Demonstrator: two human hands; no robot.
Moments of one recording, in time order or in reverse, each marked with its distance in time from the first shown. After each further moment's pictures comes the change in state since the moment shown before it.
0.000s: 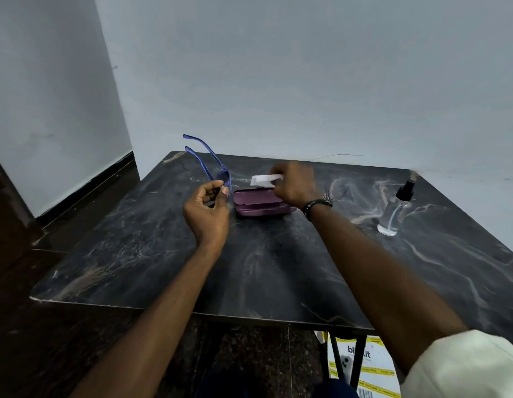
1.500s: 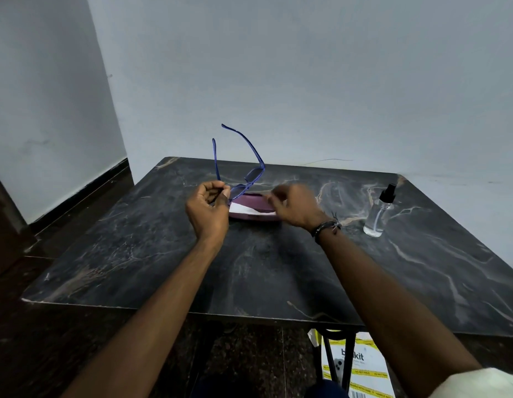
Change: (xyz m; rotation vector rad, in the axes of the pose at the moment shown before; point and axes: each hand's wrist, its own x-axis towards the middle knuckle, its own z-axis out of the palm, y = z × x) left_hand -0.004 0.009 0.017 -0.064 -0.070 -0.047; right_hand -0.034 0.039 0.007 0.083 0.010 -0.156
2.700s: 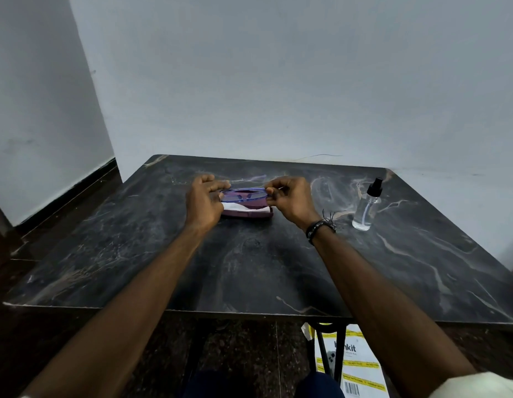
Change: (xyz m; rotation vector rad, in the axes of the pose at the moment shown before) left_hand 0.028 -0.017 0.007 0.418 -0.329 0.014; right_hand -0.015 -0.004 -0.006 0.662 0.155 0.246
